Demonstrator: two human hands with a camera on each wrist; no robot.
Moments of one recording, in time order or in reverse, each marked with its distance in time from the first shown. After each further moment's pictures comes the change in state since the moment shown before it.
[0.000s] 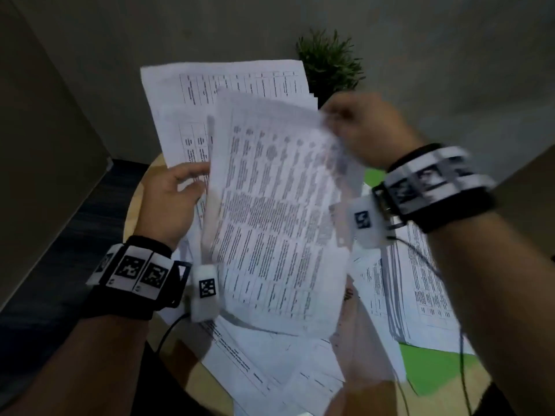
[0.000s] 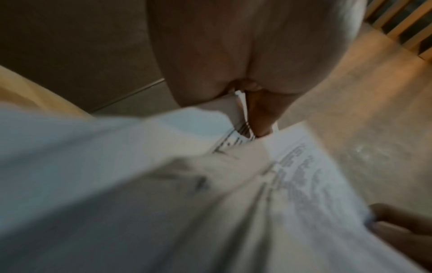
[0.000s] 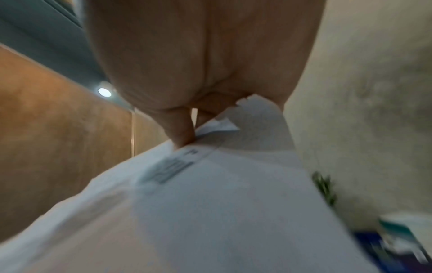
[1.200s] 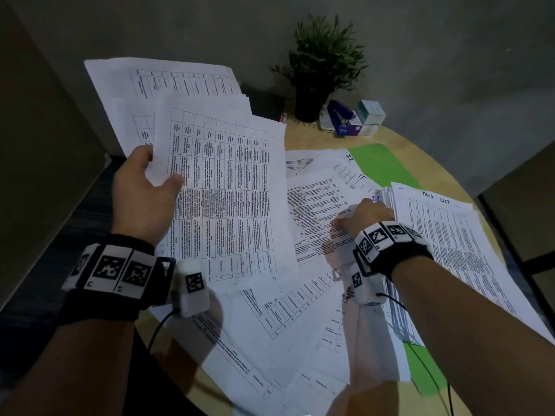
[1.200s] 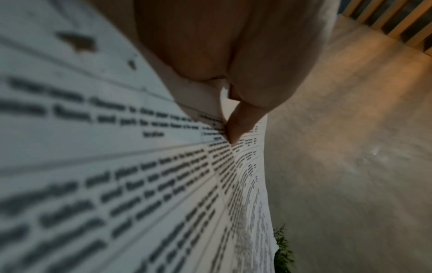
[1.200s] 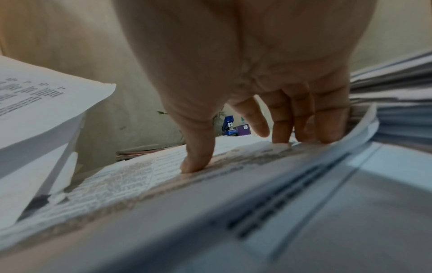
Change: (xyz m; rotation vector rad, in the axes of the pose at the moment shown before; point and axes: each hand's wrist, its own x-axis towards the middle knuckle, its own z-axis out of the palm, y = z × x) left_hand 0.011 -0.011 -0.017 0.185 0.121 0.032; right_hand -0.067 0.092 0.119 -0.344 -0.381 0.909
